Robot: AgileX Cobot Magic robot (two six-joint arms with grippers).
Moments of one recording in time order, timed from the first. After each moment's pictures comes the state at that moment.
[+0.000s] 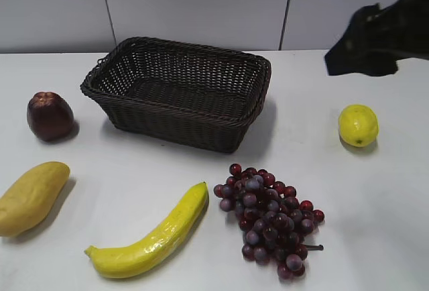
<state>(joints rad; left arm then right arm) 0.03 0.00 -0.50 -0.08 1.09 0.11 0.48 1.19 -0.99 0.06 0.66 0.11</state>
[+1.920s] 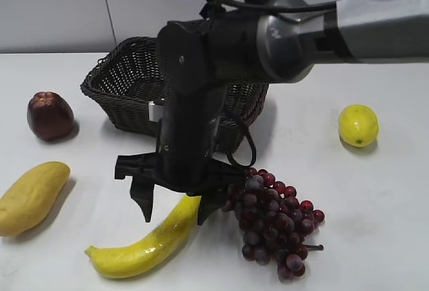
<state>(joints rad) 0.03 0.00 -0.50 -0.08 1.09 0.11 0.89 2.10 -1.50 0.32 0.97 0.74</state>
